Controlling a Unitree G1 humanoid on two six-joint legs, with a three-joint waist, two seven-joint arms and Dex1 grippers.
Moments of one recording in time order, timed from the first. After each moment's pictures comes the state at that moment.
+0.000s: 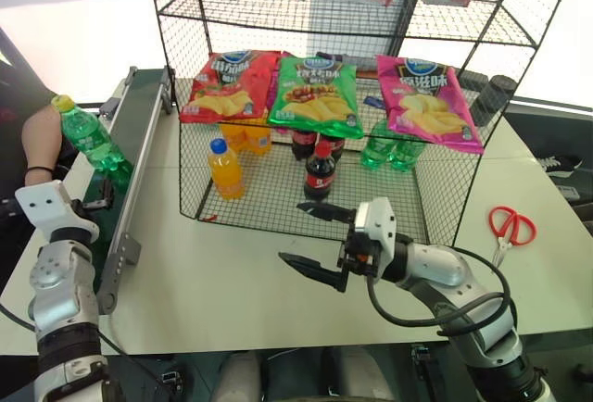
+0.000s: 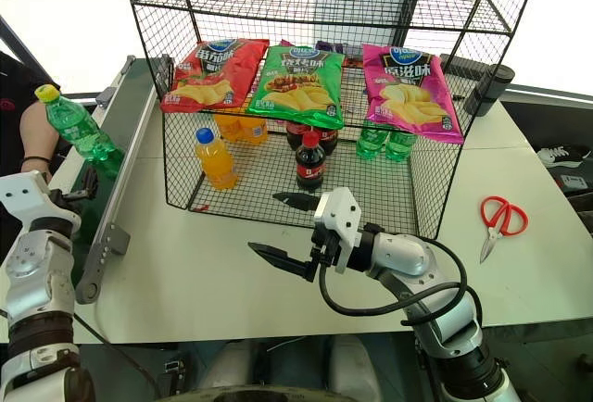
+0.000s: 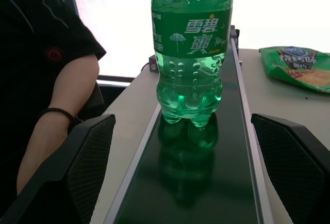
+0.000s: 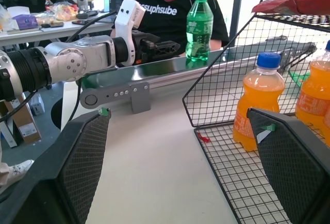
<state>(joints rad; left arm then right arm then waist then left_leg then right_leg) -0.21 0.46 0.52 0.34 -0.32 -0.03 -0.20 -0.10 -0.43 0.22 -0.55 0.46 0.37 0.77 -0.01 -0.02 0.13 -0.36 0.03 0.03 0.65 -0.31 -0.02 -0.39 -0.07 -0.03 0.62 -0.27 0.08</state>
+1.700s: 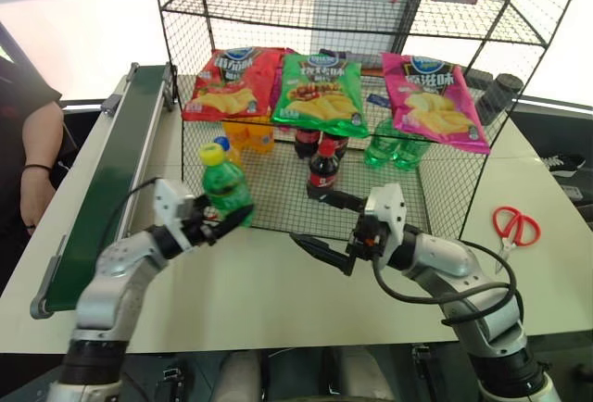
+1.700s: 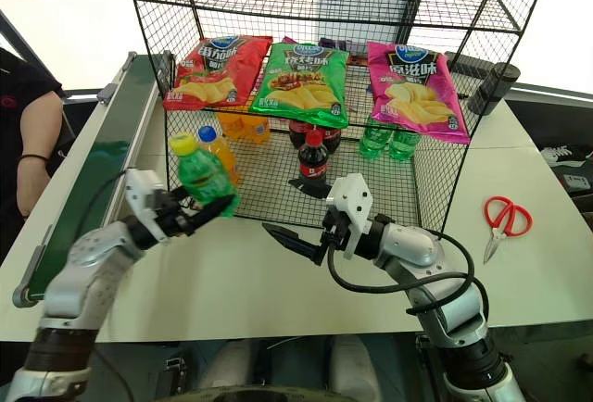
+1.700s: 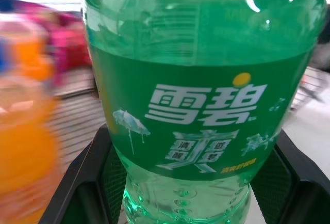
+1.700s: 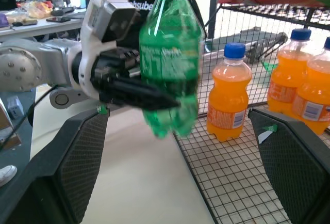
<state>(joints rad) -0.18 0.44 -0.01 -0.08 -0.48 0.17 -0.88 -0.14 -0.43 0.18 -0.51 0.47 0.44 0.70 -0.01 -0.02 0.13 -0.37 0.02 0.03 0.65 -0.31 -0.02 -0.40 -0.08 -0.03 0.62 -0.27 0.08</state>
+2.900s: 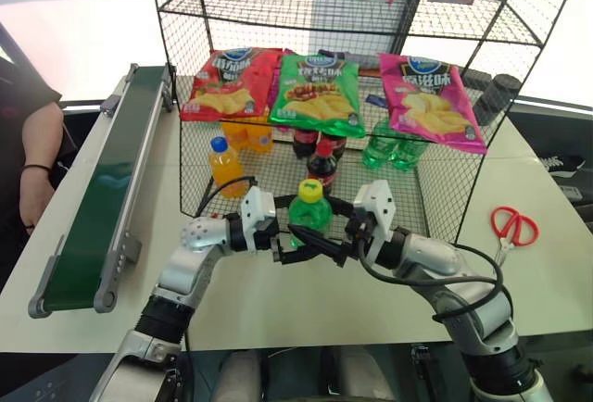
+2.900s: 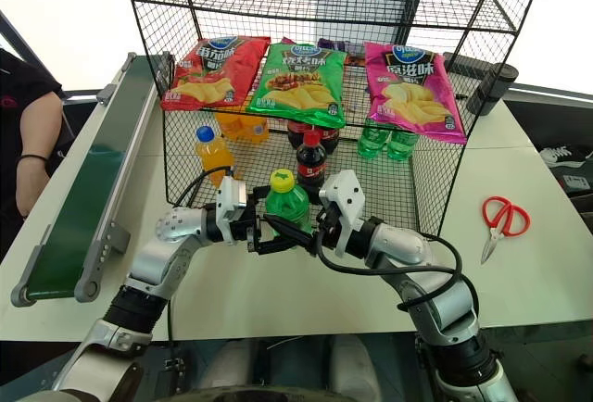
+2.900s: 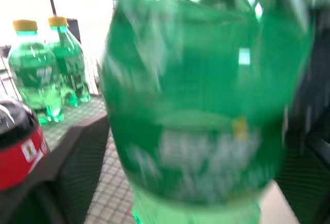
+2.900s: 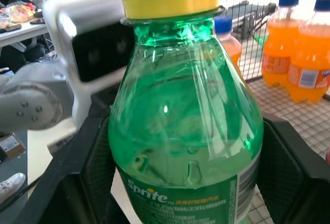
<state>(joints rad) -0.33 0.31 -0.20 0.07 -0.35 0.02 -1.11 -0.14 -0.40 0.18 -0.50 0.50 0.52 0.60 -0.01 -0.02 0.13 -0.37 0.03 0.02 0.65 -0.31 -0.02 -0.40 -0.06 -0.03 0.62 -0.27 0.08</state>
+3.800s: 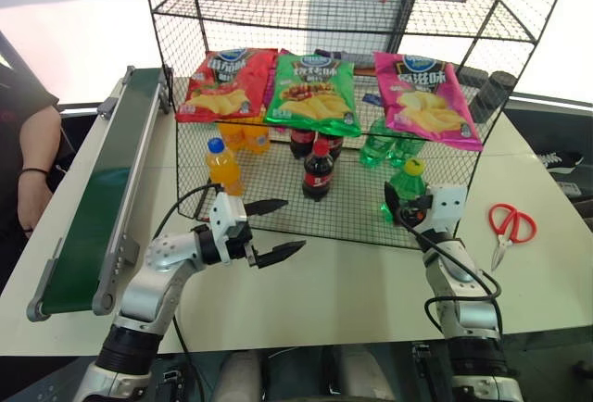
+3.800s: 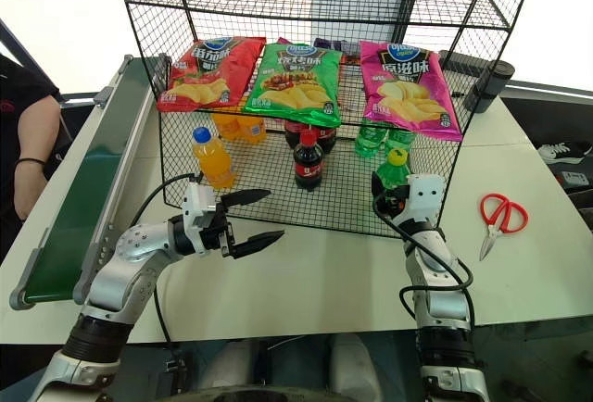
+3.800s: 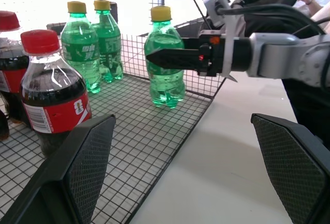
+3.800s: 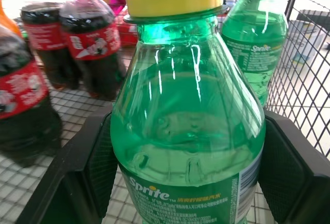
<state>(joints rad) -0.16 0.41 -0.10 -0.16 -0.41 0.15 -1.00 -0.17 -0.20 -0.17 0.14 0.21 -0.03 0.22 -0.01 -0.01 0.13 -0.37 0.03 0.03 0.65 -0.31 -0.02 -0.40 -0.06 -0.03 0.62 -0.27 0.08</state>
